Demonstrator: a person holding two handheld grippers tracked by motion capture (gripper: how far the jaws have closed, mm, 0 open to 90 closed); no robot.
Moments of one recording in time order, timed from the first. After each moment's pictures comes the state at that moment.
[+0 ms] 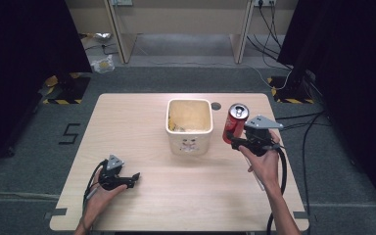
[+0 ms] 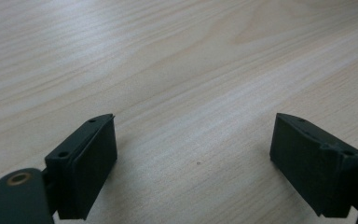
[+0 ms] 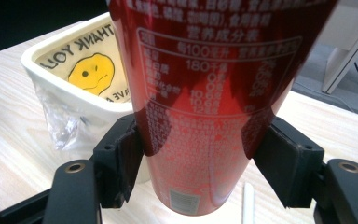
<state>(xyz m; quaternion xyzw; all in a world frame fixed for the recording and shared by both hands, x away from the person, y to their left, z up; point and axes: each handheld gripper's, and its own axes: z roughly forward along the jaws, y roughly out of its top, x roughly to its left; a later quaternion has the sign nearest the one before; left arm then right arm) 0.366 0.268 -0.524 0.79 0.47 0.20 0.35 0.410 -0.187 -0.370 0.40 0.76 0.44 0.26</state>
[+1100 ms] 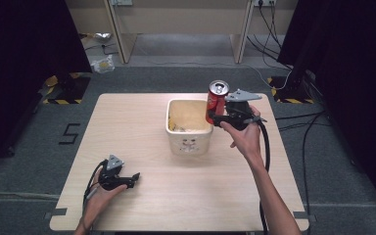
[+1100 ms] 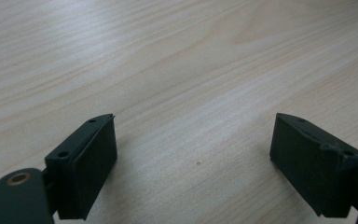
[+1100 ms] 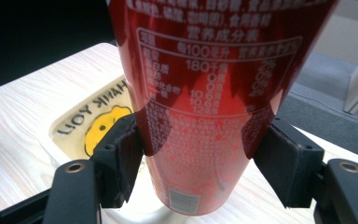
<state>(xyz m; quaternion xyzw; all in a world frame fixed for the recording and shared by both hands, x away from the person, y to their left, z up) 0.366 0.268 -0.524 0.79 0.47 0.20 0.35 0.461 -0.135 -0.331 0.38 0.77 0.45 0.24</state>
